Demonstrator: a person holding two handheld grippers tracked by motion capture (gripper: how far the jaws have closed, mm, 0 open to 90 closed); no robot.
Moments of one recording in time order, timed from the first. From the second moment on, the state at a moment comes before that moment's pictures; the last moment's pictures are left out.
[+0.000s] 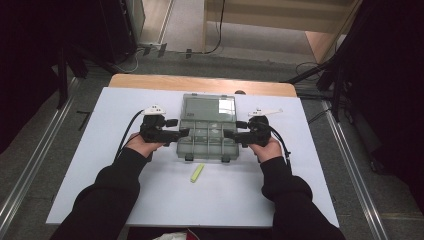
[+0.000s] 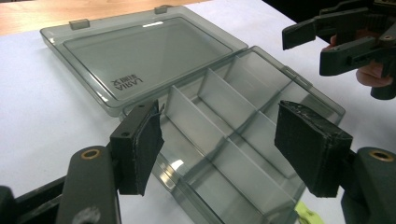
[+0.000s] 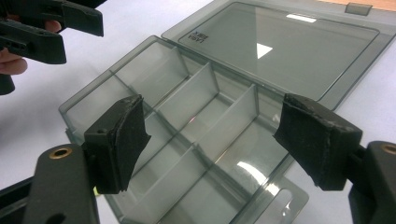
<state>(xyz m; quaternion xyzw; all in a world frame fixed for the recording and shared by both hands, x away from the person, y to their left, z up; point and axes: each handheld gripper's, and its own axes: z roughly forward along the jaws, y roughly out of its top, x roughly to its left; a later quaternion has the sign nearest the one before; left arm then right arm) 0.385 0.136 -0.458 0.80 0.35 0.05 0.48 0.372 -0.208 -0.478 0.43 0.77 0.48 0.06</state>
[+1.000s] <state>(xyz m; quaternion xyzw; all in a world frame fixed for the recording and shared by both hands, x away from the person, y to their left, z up) 0.341 0.161 -0.461 0.82 0.32 0.05 0.48 0.312 -0.208 -0.476 0.40 0.78 0.48 0.03</state>
